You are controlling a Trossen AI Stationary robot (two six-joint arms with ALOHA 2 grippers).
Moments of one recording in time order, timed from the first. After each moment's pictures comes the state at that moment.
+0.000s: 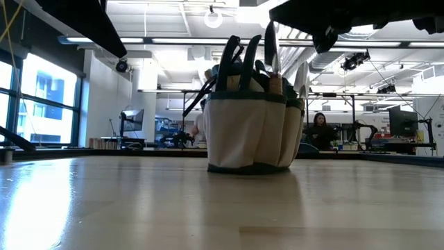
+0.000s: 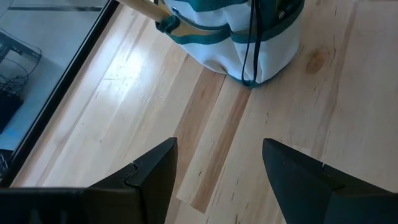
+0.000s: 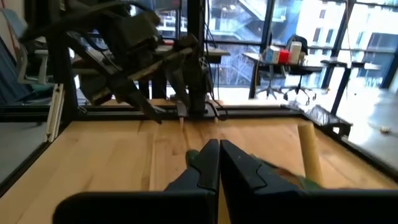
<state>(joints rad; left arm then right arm) -0.68 1.59 1.21 -0.99 -0.86 -0.89 0.44 1.45 0.52 0.91 0.60 -0.01</state>
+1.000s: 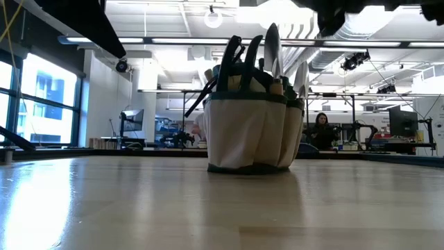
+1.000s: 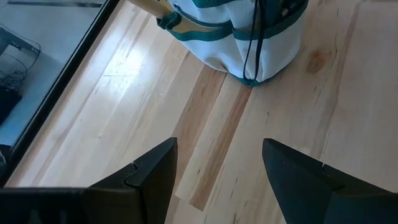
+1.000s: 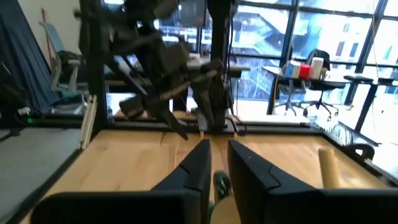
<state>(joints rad) -0.68 1.59 1.21 -1.00 -0.86 -0.92 0.49 1.37 0.52 0.90 0.55 -0.06</state>
